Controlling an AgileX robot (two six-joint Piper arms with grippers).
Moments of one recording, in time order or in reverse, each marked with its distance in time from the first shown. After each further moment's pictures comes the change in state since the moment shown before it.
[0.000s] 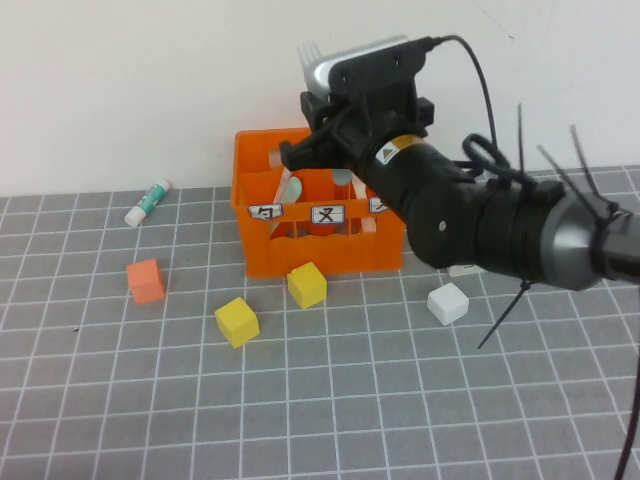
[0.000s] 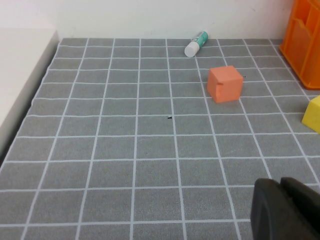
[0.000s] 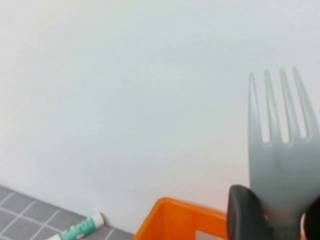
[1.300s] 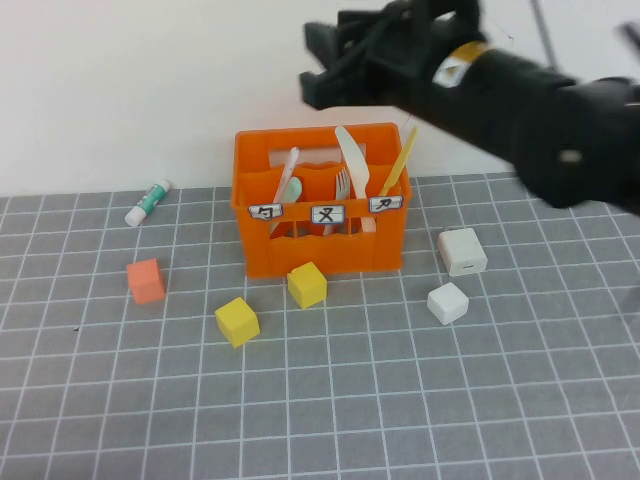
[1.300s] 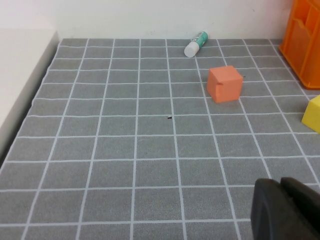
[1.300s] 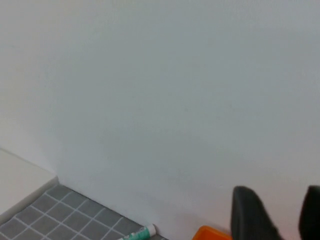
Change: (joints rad) right arm -0.022 -0.301 0.033 -0.222 0.312 0.180; left arm 0.000 0.000 0.000 0.000 0.000 0.002
